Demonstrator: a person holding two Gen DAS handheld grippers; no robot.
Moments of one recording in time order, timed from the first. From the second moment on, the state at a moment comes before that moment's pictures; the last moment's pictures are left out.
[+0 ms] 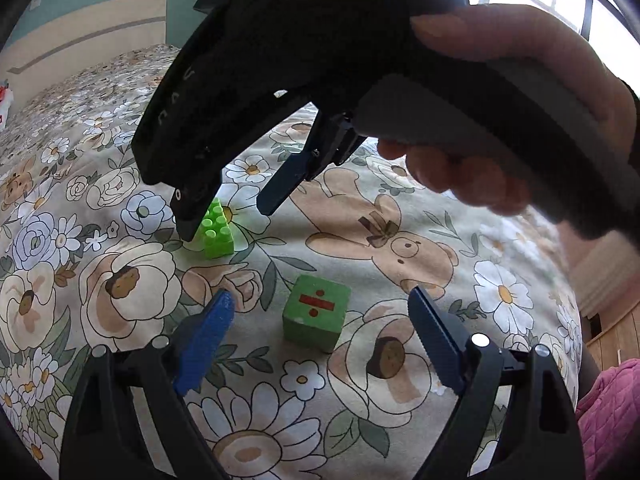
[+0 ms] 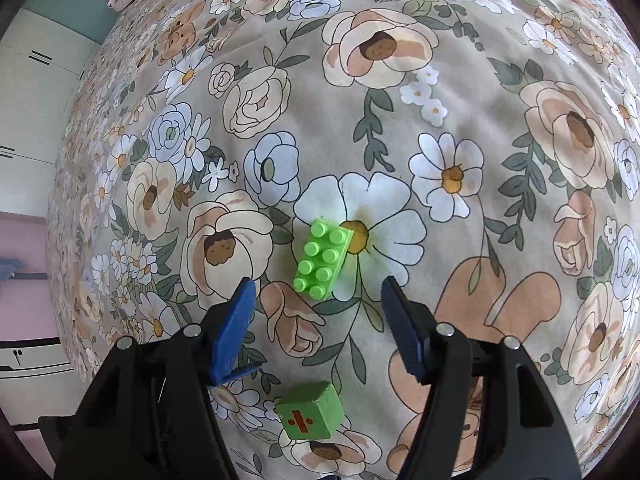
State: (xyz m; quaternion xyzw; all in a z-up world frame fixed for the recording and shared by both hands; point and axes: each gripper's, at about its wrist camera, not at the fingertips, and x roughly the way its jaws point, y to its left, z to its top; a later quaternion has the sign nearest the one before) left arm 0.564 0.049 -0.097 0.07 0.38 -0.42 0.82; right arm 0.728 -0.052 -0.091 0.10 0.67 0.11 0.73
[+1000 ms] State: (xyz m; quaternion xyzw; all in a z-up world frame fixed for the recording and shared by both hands) left arm 0.543 0.048 -0.094 0.04 0.46 -0.29 0.84; right arm 0.684 -0.052 -0.071 -0.02 0.63 0.13 0.77
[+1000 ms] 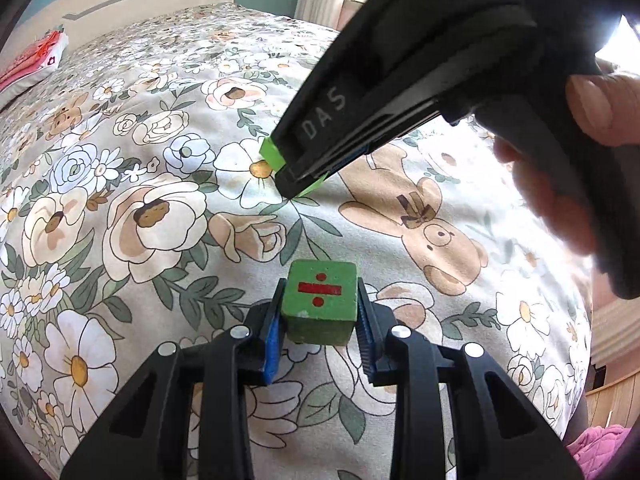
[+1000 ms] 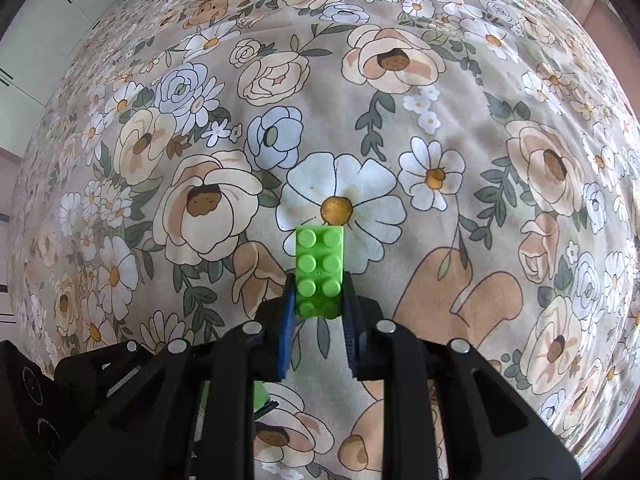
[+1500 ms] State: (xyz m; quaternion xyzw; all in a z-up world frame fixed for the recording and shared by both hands) left arm 0.505 0.056 0.019 0.06 0.43 -0.14 0.89; right arm 0.612 -0.099 0.054 -0.02 0.56 0.13 0.82
